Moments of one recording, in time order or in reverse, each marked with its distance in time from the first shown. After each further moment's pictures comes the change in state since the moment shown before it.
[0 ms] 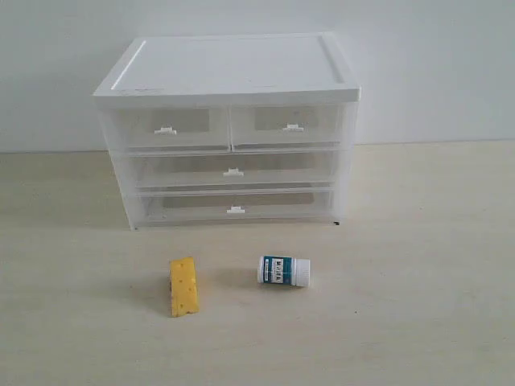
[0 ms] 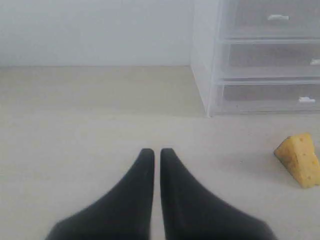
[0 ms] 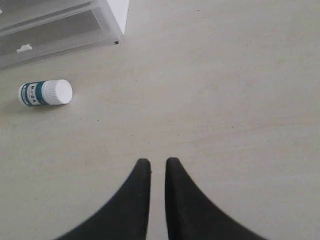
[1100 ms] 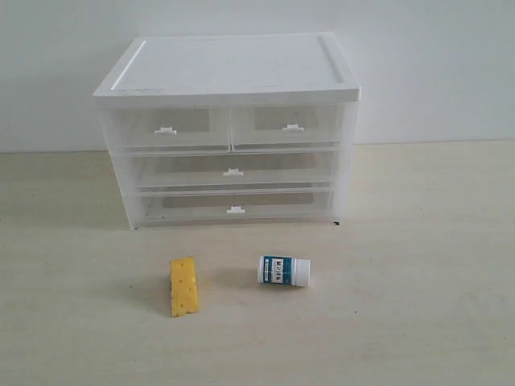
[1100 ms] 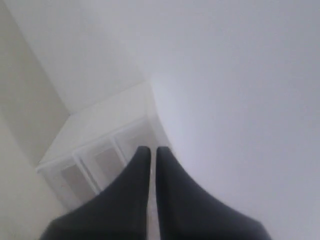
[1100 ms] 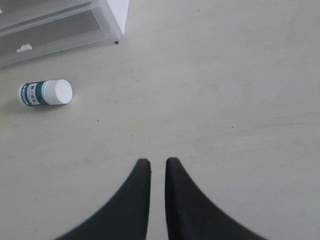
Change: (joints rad) left arm 0.000 0.000 0.000 -0.697 -0.294 -0.442; right arm 0.000 0.000 0.000 0.000 0.000 0.000
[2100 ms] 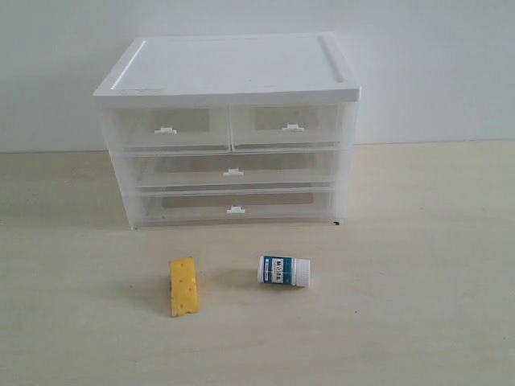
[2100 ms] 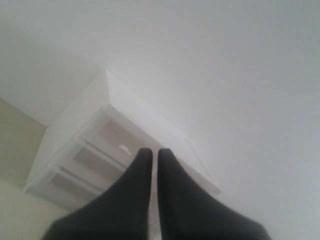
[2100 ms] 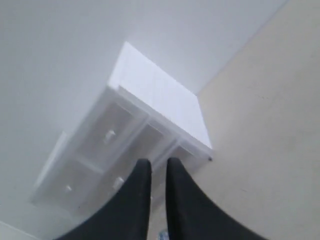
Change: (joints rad) left arm 0.000 0.067 -0.228 -0.256 0.215 0.593; right arm 0.000 0.001 0.000 0.257 -0.456 0.332
